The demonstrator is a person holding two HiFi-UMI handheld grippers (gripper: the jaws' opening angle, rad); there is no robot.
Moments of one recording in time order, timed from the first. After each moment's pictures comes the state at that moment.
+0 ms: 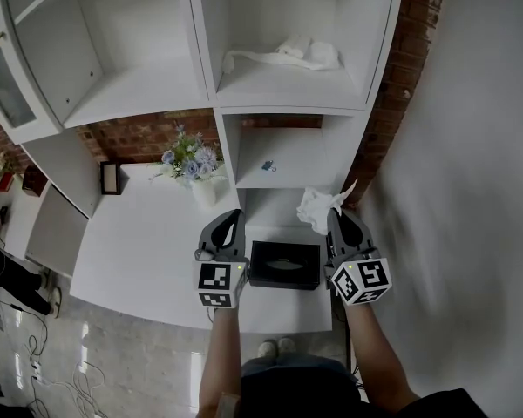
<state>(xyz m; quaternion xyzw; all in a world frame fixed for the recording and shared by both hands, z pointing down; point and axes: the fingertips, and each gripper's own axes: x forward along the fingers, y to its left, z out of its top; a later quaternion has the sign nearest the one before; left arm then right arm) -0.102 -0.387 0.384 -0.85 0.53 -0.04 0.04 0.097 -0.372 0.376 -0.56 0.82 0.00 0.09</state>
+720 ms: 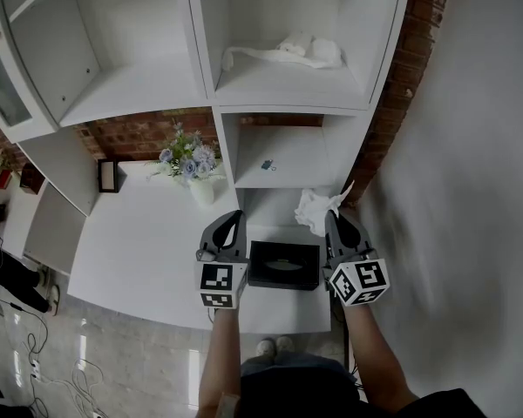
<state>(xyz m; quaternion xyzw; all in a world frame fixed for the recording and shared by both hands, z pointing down) -0.098 -0.393 0.396 -0.85 0.53 -0.05 0.04 0.094 -0.379 0.389 -0.56 0.83 -0.01 0.07</state>
